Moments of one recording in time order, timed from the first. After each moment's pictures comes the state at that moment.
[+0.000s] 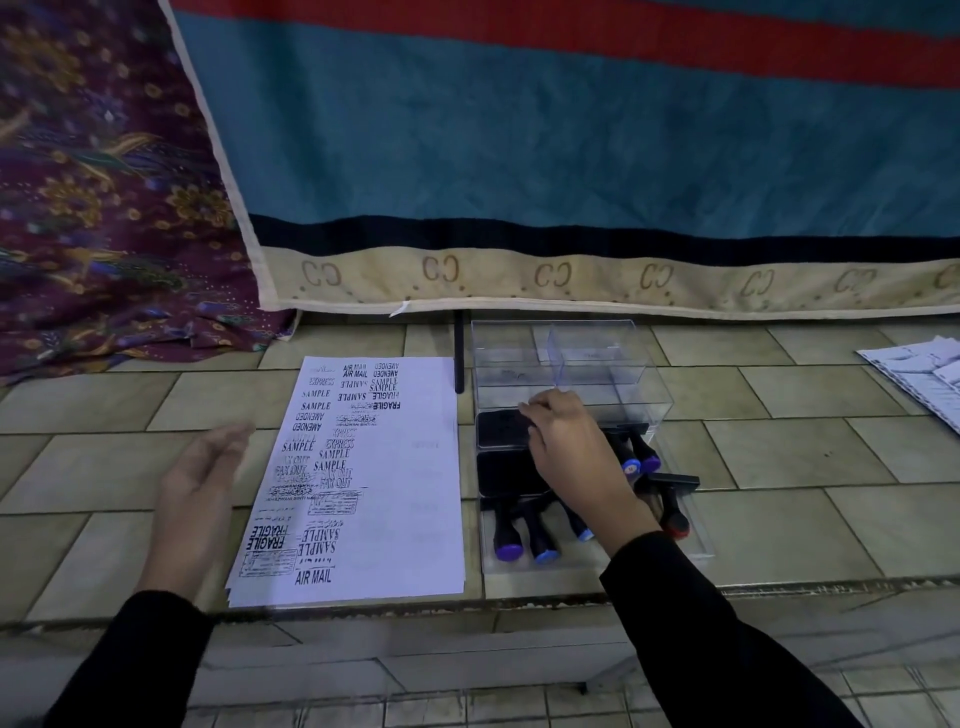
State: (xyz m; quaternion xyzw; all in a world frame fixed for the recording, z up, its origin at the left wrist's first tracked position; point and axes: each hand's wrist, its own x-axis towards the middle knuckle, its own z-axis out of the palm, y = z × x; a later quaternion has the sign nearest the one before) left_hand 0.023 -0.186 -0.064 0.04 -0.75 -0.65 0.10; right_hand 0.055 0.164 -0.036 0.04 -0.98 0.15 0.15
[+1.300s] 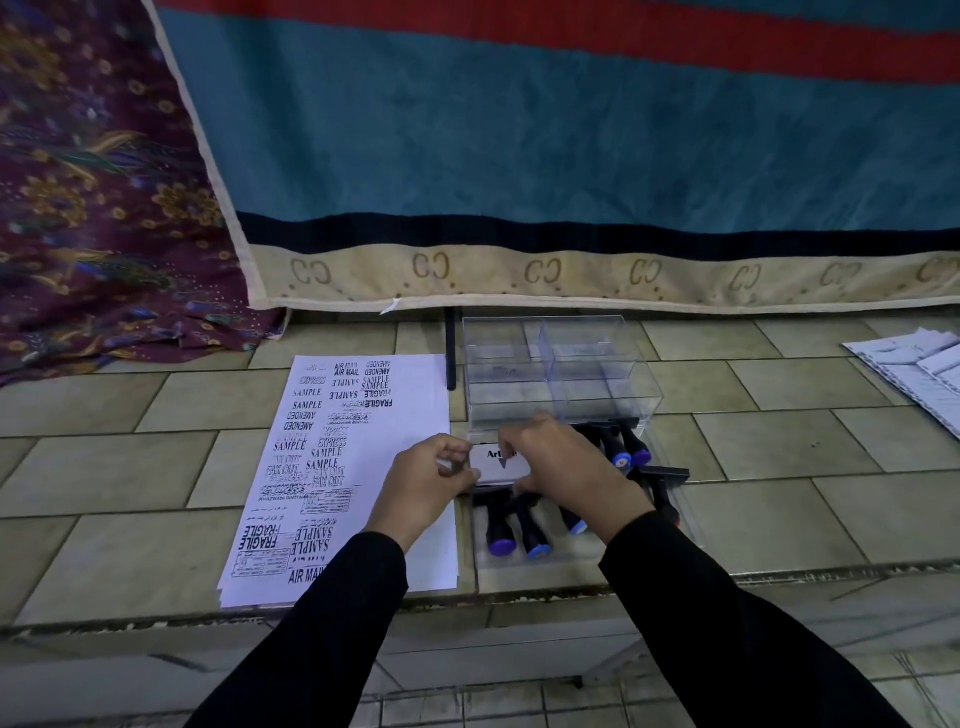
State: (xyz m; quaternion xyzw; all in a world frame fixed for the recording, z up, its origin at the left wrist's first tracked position) left_hand 0.023 -0.016 -0.086 -0.09 -0.84 -0.52 -0.13; right_hand 0.052 0.163 -0.036 0.10 -0.99 0.06 -0.05
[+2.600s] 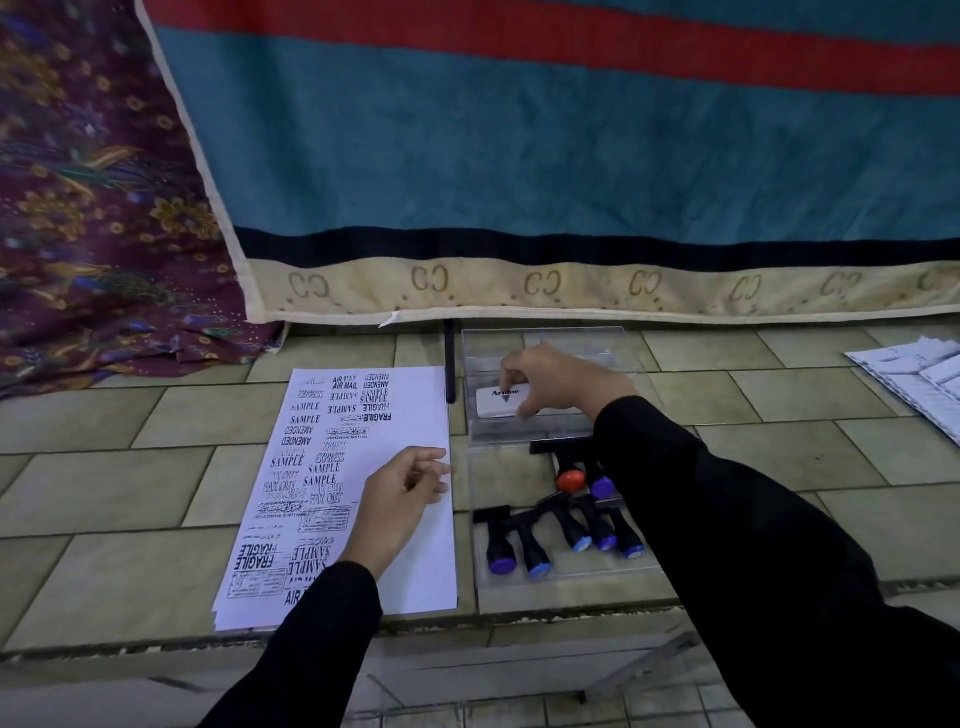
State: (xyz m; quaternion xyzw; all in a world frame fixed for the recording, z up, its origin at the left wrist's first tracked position) left_hand 0.022 -0.037 -0.097 -0.05 -0.75 -0.65 -0.11; right_hand -0.051 0.202 -0.007 0.10 -0.97 0.17 -0.13
